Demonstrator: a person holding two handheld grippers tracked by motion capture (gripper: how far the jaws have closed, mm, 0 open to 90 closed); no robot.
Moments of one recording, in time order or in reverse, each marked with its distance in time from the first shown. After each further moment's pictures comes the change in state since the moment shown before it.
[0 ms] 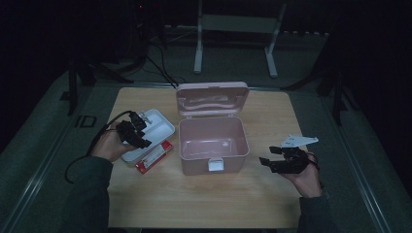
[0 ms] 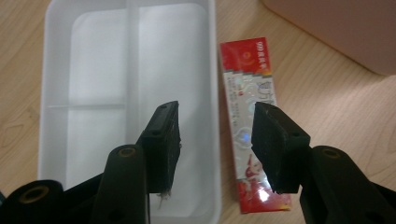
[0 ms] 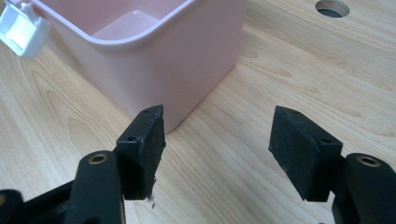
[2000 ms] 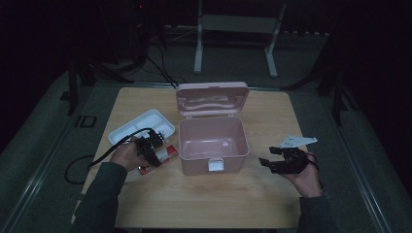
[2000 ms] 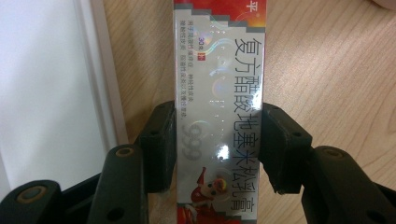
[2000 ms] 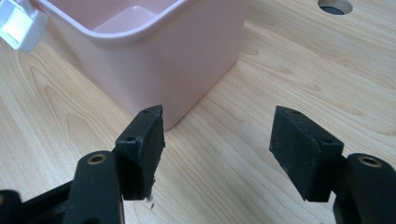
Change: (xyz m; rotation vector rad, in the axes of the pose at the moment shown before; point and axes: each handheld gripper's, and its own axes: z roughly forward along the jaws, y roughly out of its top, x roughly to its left) left arm -0.029 0.004 0.067 0.228 -0.150 0.064; right arm -0.001 -0.001 0.002 0.010 0.002 -0.010
